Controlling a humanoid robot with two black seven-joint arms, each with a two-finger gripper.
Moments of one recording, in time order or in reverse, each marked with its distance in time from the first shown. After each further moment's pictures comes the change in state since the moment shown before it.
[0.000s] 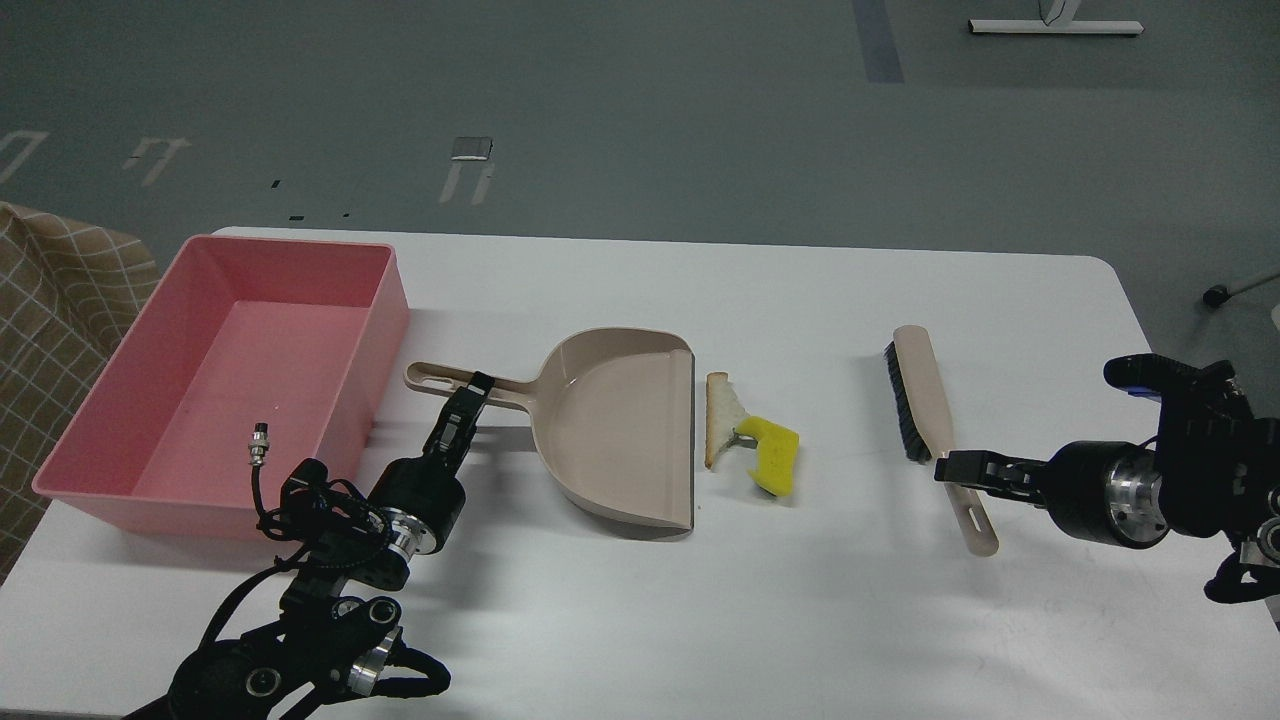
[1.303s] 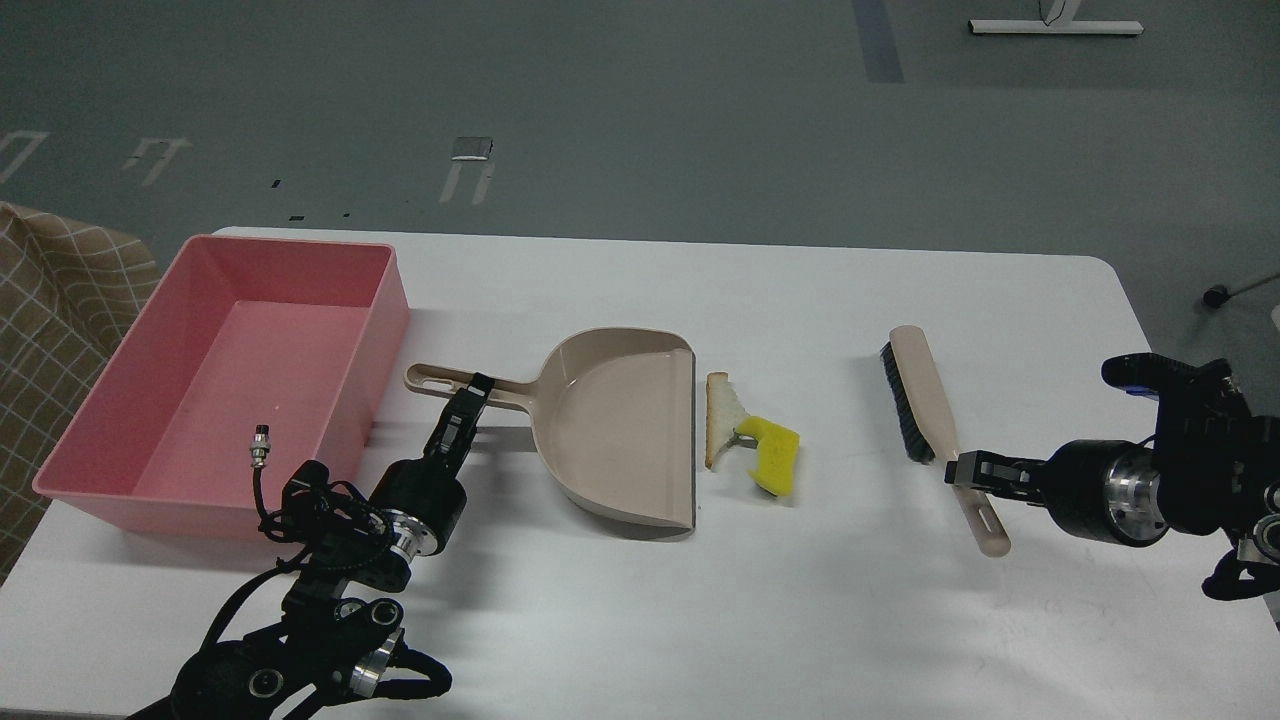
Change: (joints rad) left arm -0.003 -0.004 0.020 0.006 0.000 0.000 -0.002; right arm 0.013 0.002 -0.009 -0.010 0.001 0.000 -0.006
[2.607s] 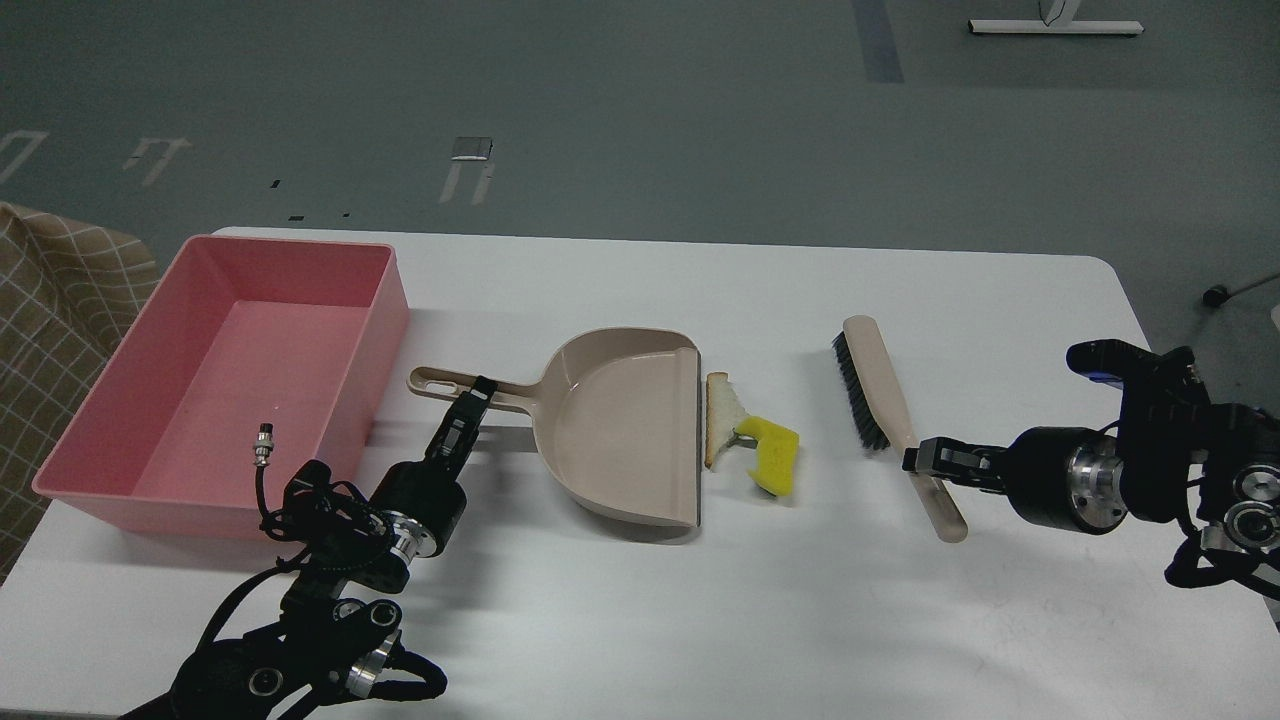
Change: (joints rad) left arm -0.011 0.007 0.007 0.022 0.000 0.000 -0.012; right arm 0.023 0.060 0.012 0.053 0.081 0.000 -0.005
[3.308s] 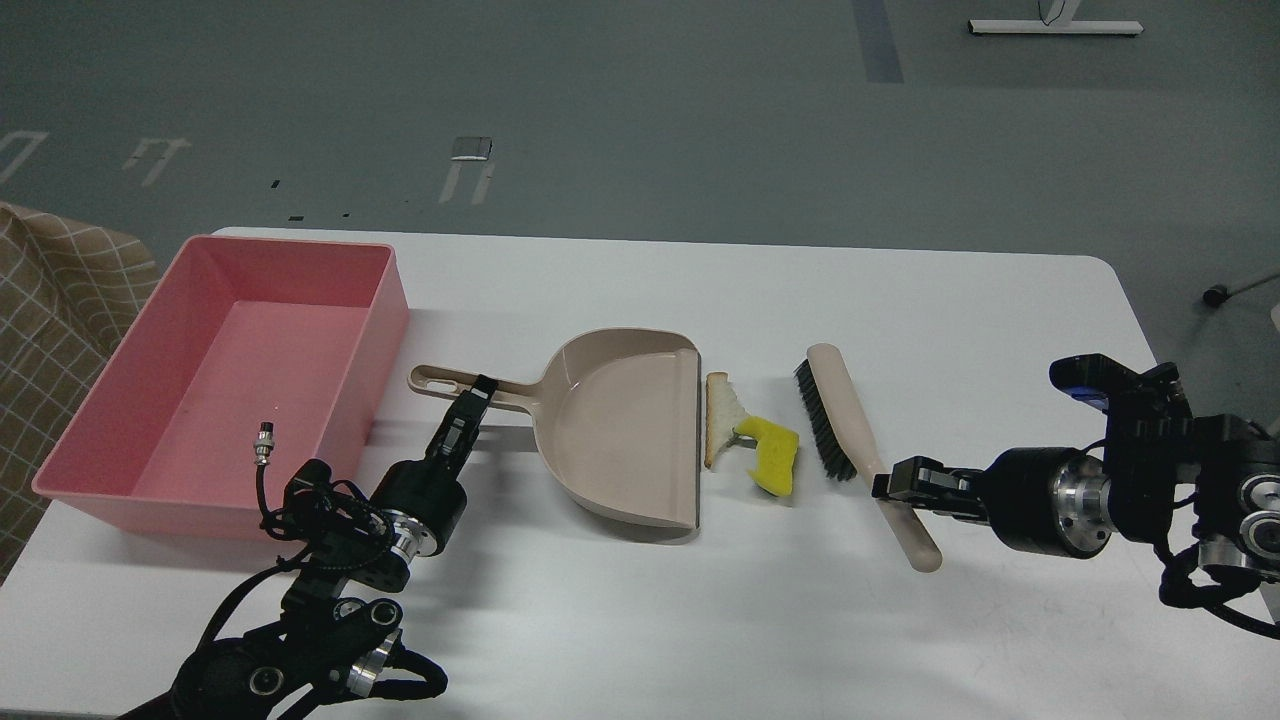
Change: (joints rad) left arm 0.000 -0.001 0.000 0.000 0.000 0.000 -0.002; right arm -0.016 -0.015 -0.002 0.069 0.097 0.000 -0.055
